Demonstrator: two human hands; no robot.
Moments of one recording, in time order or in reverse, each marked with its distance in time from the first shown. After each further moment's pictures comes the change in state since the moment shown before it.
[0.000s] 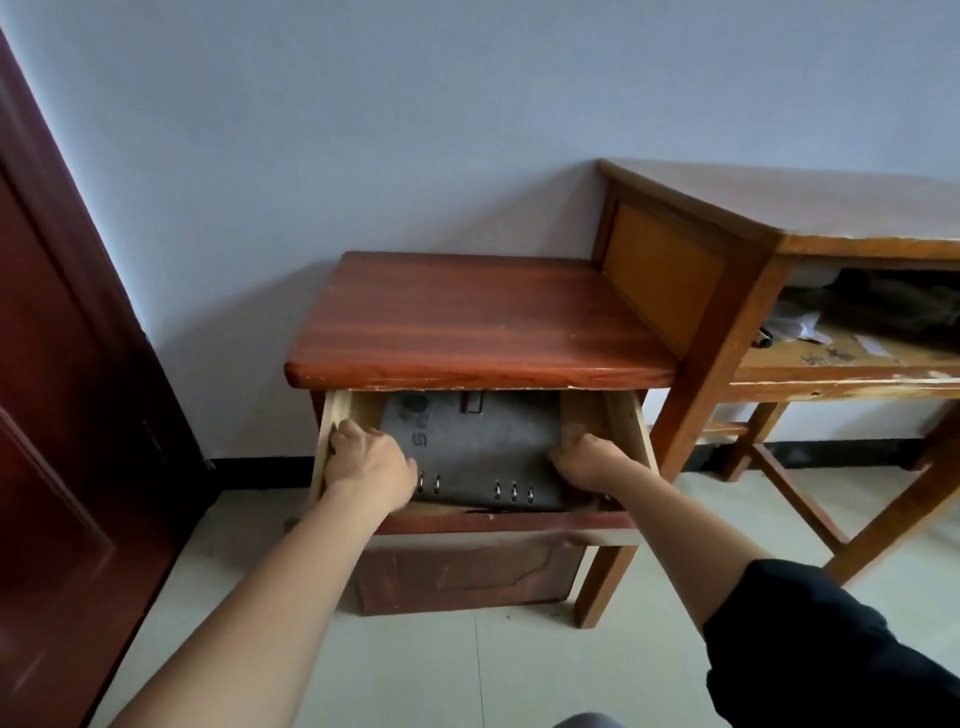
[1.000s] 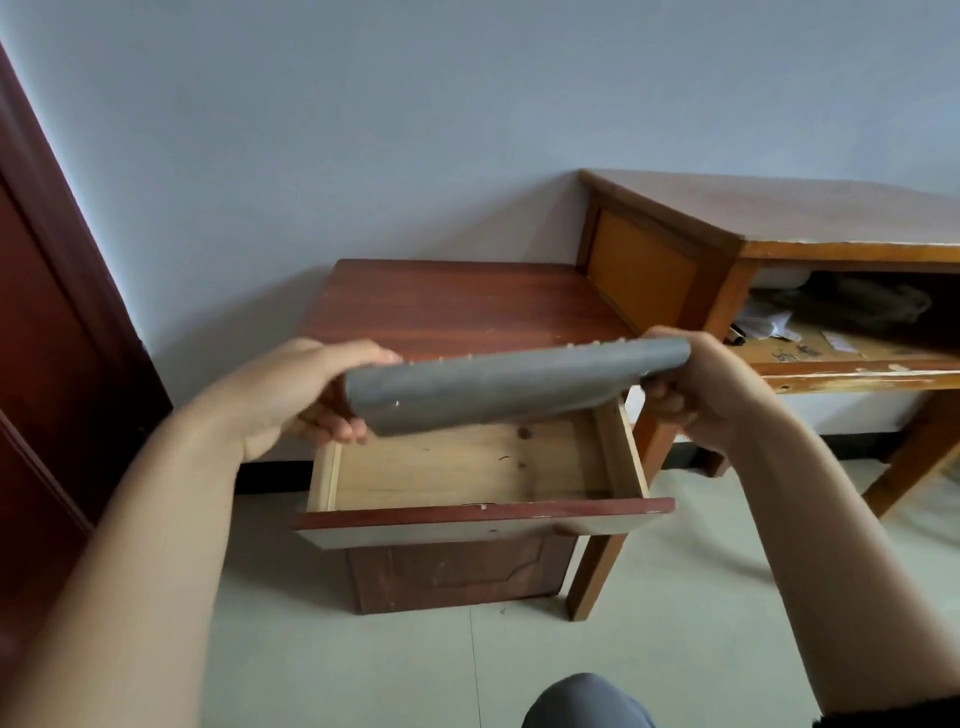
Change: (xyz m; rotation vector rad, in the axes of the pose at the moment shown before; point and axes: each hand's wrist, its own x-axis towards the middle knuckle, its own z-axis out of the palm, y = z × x) left_hand -0.065 -0.053 -0.128 -1.135 -0.301 0.303; right_hand -0.110 0.007 -0.105 1.217 0.172 -0.095
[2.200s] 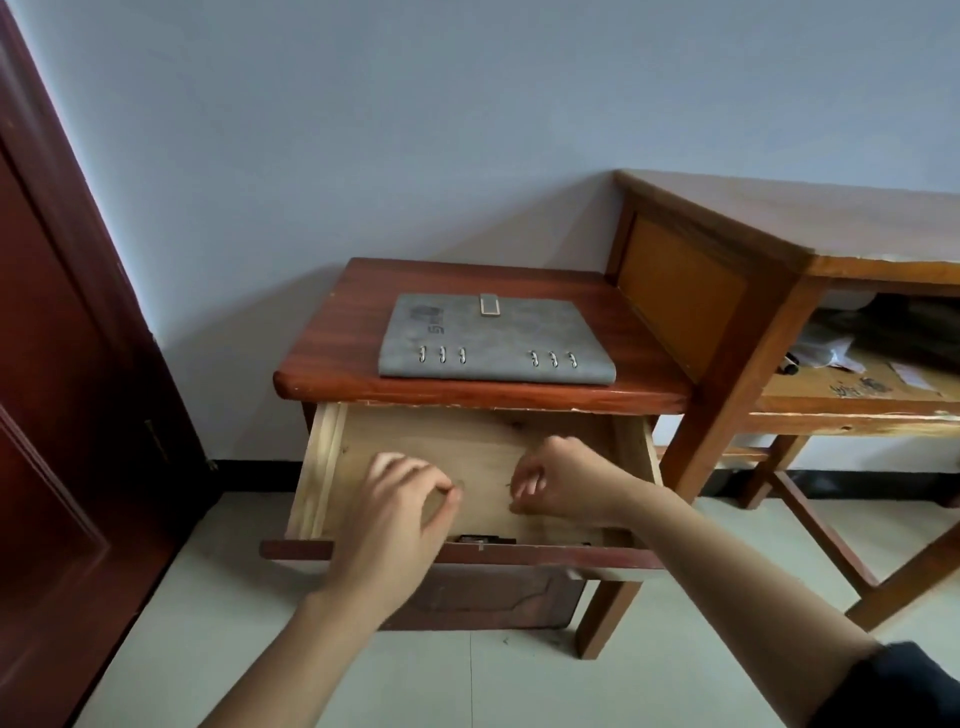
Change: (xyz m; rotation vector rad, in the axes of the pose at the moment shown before) left_hand 0.054 -0.118 0.103 0.718 0.526 0.583; right_hand 0.082 0.091 0.059 -1.208 -0.458 -0.389
